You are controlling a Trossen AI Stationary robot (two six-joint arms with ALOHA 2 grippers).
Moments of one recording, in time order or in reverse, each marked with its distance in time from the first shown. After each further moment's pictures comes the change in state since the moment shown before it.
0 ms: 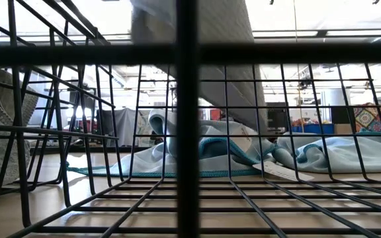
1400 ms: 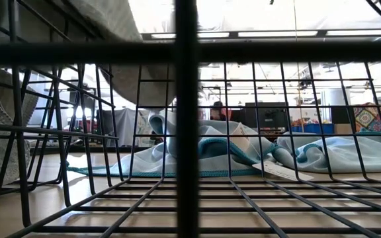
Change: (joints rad) left arm 0.076 -0.093 -0.002 -0.161 0.009 0.111; right arm 0.040 0.664 0.802 -0.203 -0.025 -0.236
